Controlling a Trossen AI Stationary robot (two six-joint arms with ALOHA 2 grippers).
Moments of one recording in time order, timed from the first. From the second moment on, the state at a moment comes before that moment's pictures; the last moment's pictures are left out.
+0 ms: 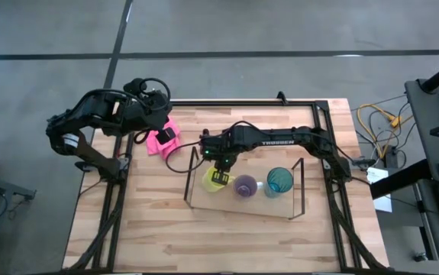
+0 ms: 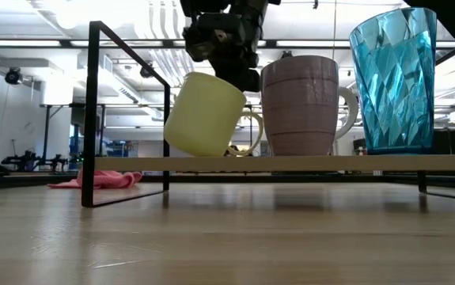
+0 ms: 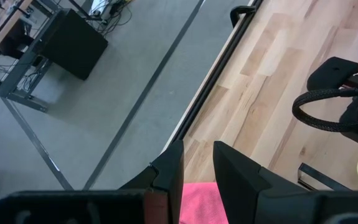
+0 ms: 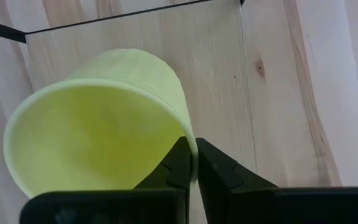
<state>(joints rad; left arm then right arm) -0.05 1.45 2.07 -1.57 -0.76 -0.25 -0.02 2.16 2.02 -1.16 -0.07 0.23</state>
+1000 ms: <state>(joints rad) -0.05 1.45 2.07 -1.57 -0.76 -0.25 0.00 2.16 2.02 -1.14 -0.02 0.24</state>
